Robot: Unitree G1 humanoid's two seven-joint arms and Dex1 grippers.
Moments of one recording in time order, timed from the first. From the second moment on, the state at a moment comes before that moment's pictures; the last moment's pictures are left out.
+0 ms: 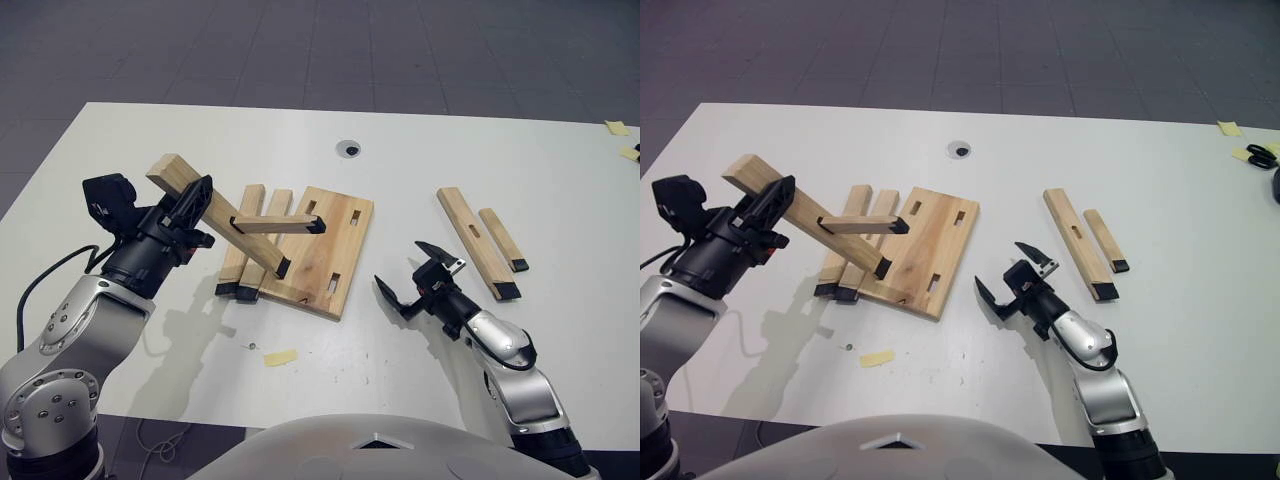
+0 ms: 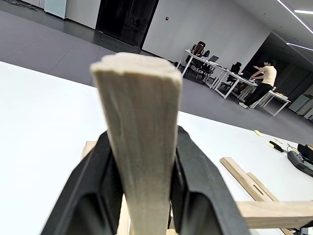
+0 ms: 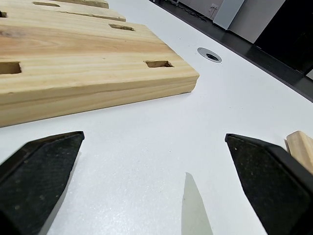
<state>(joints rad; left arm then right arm) 0.17 0.56 0.37 -0.80 -1.29 0.67 0.25 0.25 -0.39 0.15 -0.33 -0.05 0.16 0.42</state>
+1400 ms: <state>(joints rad) 0.03 0.78 0.23 -0.70 -1.43 0.77 -0.13 0.19 -0.39 0.15 -0.29 -0.08 0.16 0.41</state>
